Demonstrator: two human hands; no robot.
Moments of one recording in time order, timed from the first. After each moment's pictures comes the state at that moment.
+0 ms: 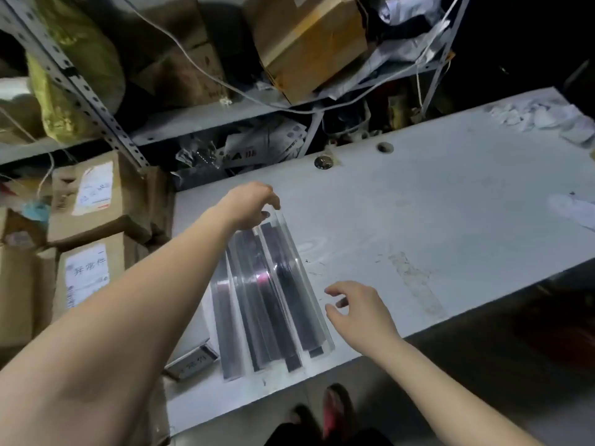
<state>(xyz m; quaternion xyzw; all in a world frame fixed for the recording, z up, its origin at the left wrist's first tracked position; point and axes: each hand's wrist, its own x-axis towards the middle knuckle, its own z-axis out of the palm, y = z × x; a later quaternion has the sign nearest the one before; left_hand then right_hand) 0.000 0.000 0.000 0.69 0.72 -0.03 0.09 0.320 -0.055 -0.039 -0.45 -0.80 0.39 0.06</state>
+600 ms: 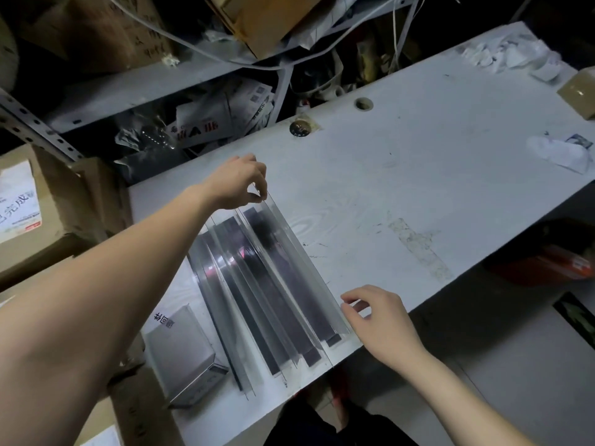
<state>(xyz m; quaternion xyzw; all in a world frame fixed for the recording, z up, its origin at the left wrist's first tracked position) -0.051 0.052 -0.050 0.80 0.59 0.00 0.11 0.307 -0.081 -0.081 -0.57 -0.71 0.41 0.08</state>
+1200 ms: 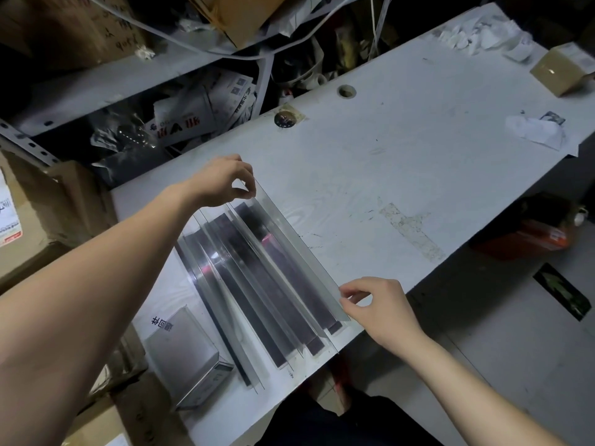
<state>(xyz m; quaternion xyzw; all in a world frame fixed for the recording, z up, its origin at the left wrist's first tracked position) -0.071 0.052 -0.064 0.80 0.56 0.04 0.19 0.302 -0.092 -0.070 -0.59 -0.69 0.41 0.12</state>
